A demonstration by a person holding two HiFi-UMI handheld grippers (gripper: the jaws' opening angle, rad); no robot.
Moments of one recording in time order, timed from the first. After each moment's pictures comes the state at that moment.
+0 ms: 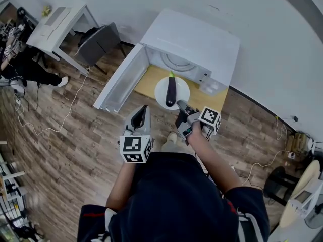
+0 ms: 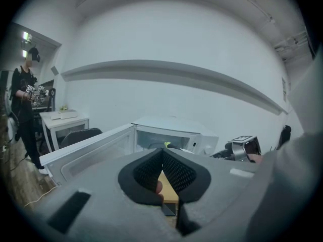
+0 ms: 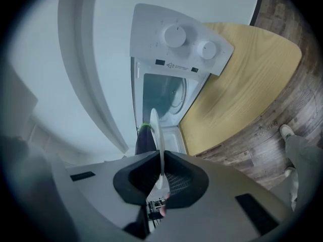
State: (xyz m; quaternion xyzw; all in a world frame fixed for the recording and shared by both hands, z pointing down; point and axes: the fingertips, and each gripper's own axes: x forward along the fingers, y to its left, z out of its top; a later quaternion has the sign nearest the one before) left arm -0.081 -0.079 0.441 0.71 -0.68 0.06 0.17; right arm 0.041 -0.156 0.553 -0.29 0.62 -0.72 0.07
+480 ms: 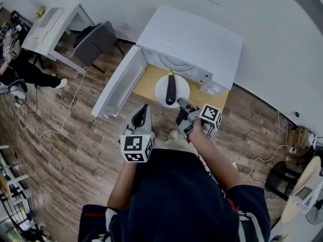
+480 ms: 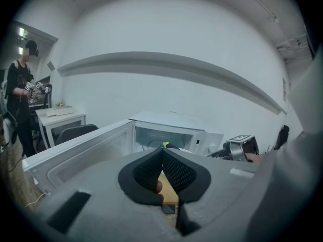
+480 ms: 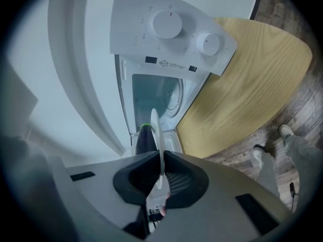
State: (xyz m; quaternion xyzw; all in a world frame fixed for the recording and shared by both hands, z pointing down) left arm -0.090 -0.109 0.459 0.71 -0.67 0.08 0.19; right arm 0.033 -0.181 0.573 -0.30 0.61 -0.73 0.06
